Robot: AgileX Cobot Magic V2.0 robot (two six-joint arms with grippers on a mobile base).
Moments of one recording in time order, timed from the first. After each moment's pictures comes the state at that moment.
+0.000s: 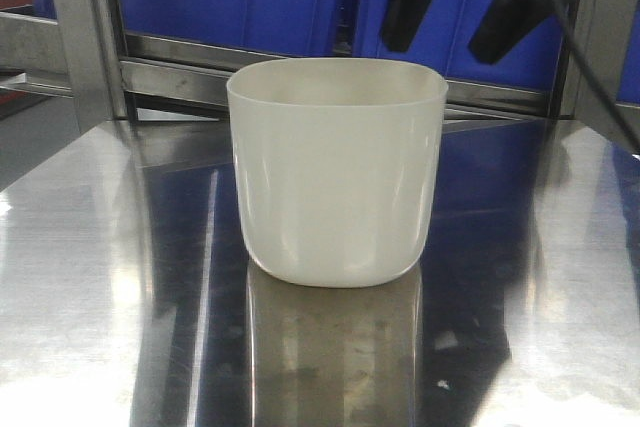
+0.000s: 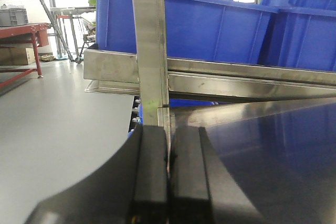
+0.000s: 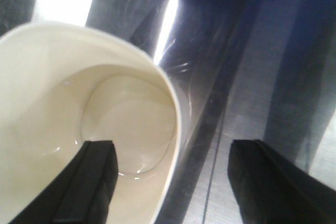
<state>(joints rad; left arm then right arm) -0.15 -0.01 0.01 -0.07 0.01 0.10 0.47 1.59 -1.39 0.12 0.94 0.21</state>
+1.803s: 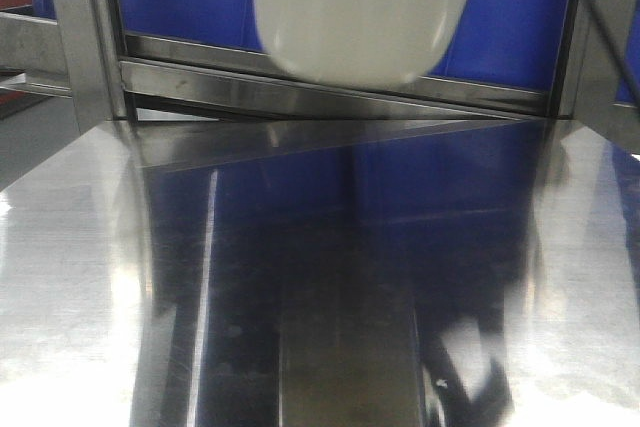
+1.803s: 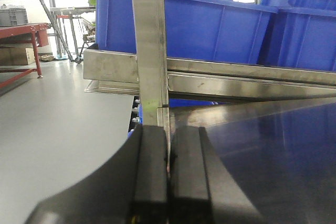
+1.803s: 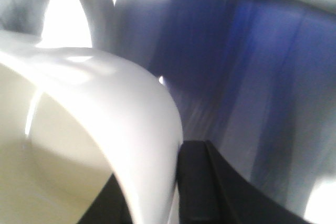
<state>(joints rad) -0.15 -0.01 0.01 -0.07 0.01 0.10 0.47 1.41 -1.35 -0.01 0.73 0.20</state>
